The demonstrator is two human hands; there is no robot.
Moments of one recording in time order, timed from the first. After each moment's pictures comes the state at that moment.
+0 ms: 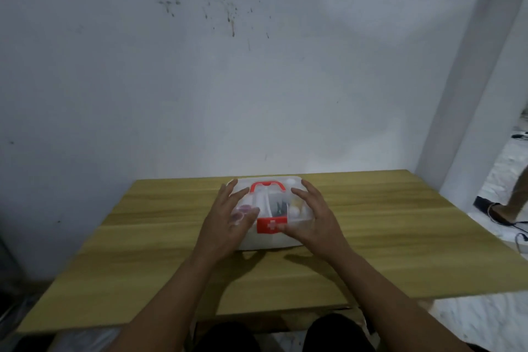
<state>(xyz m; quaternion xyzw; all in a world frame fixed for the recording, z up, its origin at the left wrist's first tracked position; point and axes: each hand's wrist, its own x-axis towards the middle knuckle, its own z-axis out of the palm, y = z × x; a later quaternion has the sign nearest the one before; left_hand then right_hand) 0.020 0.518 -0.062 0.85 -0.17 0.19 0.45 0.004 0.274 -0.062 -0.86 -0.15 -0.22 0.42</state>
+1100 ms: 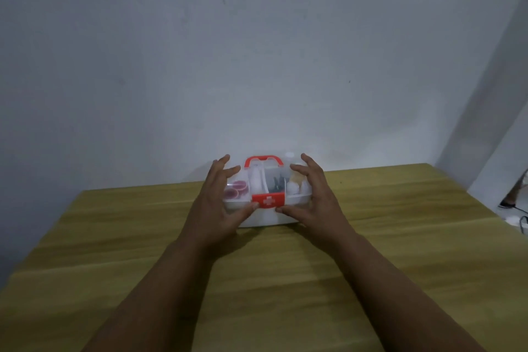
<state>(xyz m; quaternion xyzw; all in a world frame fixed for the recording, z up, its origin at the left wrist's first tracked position) 0.165 0.494 -0.074 0.85 -0.24 0.21 0.43 0.144 0.251 -0.071 -0.85 -0.14 -0.21 0.46</state>
